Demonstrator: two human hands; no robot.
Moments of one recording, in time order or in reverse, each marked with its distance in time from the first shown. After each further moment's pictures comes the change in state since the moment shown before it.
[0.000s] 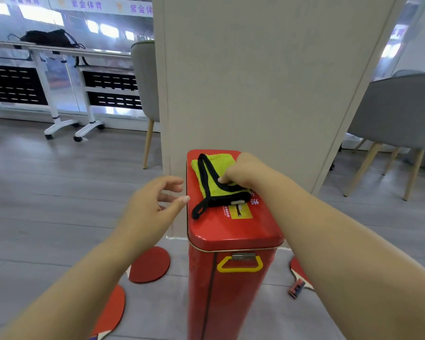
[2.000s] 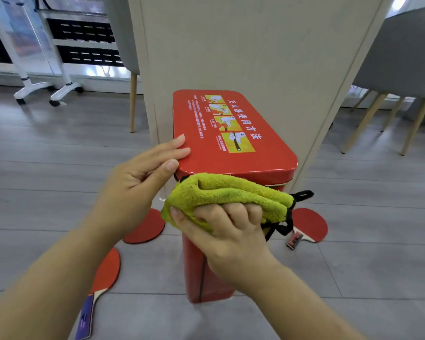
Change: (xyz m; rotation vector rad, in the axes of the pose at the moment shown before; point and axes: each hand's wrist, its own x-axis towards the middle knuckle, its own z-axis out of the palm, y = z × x) left_hand -0.036 -0.040 0.031 -0.297 -0.120 0.128; right_hand -0.102 0.113 0.158 -0.443 0.985 -1.054
